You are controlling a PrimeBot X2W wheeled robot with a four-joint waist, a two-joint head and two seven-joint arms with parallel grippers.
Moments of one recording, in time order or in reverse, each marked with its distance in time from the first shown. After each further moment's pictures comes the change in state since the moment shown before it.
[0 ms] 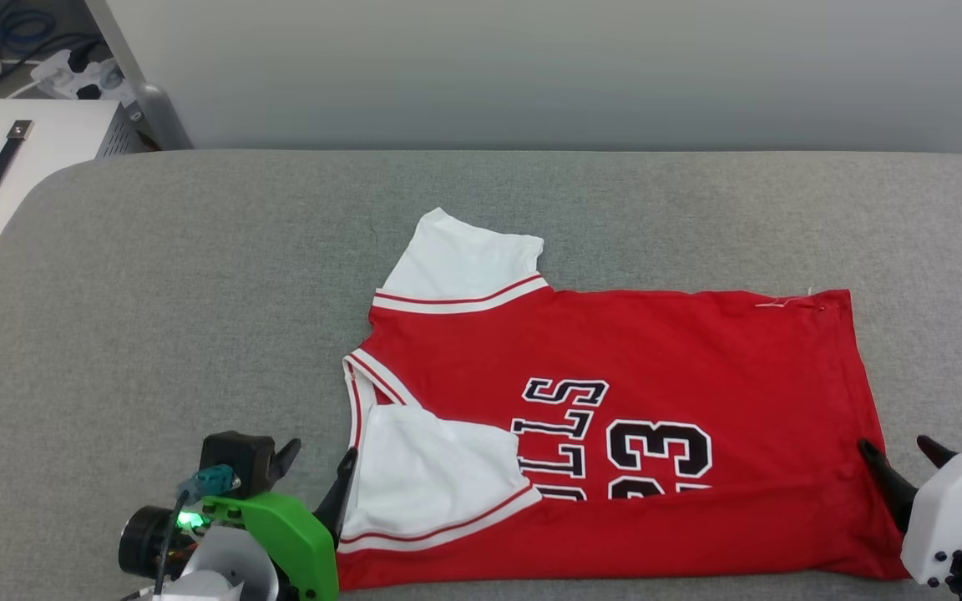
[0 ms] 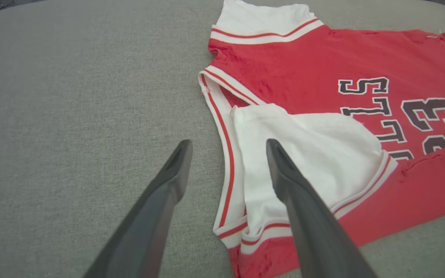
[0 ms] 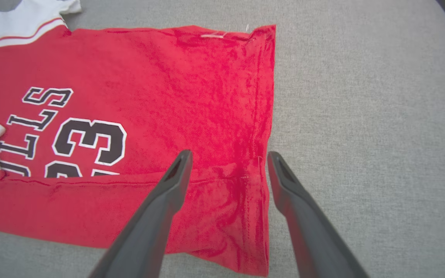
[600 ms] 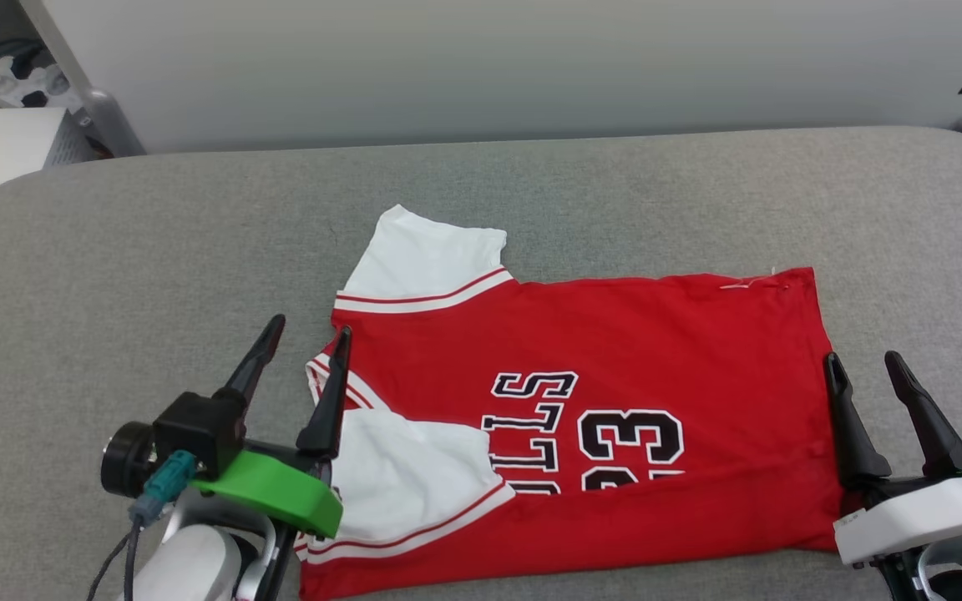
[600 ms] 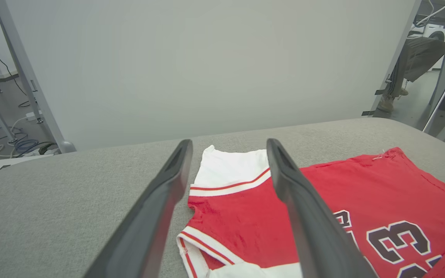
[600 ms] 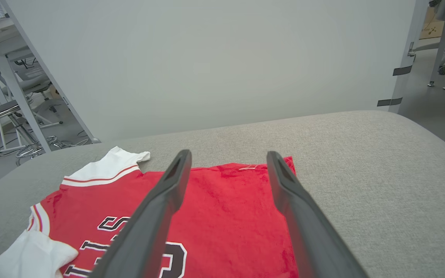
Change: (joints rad) left arm 0.083 -0.198 0.380 -0.086 0.387 -0.158 -0.212; right arm 0.022 0.165 0.048 -0.066 -0.024 0.000 -0.608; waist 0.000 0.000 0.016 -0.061
